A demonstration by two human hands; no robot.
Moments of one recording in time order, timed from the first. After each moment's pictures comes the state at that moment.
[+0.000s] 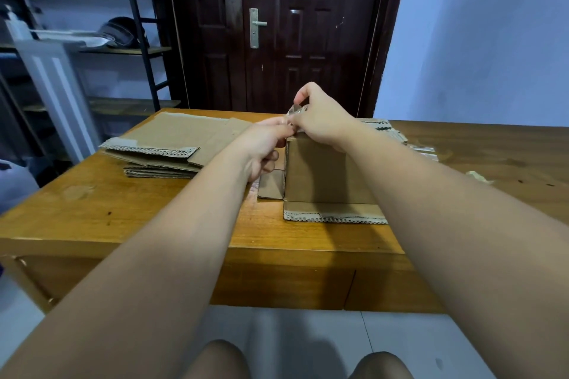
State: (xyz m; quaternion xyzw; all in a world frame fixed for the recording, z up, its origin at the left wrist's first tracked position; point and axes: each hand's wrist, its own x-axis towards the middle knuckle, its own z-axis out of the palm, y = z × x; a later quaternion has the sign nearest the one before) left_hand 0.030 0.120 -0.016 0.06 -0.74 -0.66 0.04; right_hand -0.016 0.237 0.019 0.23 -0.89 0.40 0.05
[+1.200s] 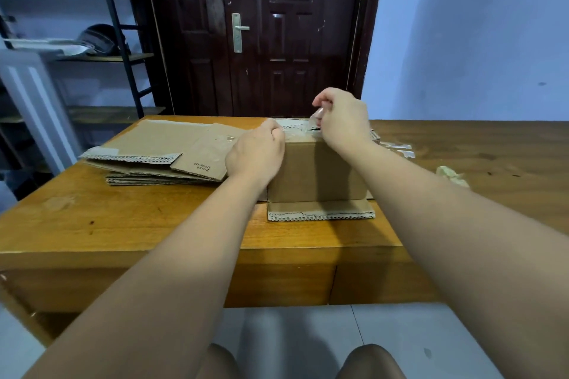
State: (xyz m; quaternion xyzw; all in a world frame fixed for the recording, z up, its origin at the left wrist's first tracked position) left_hand 0.030 0.154 -0.025 0.11 -0.92 -0.29 0.26; right_hand -0.029 0.286 0.005 0.13 -0.86 0.42 0.26
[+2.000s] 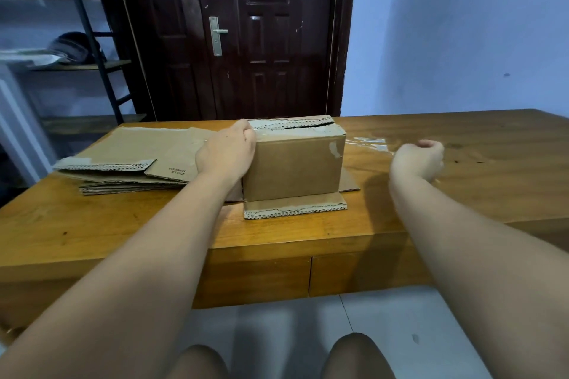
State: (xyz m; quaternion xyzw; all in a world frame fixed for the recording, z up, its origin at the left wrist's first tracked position) left_hand 0.028 0.154 -0.022 0.10 -0.94 -0.21 0.25; right_hand -0.016 0.413 -0.043 -0.31 -0.65 0.62 0.31
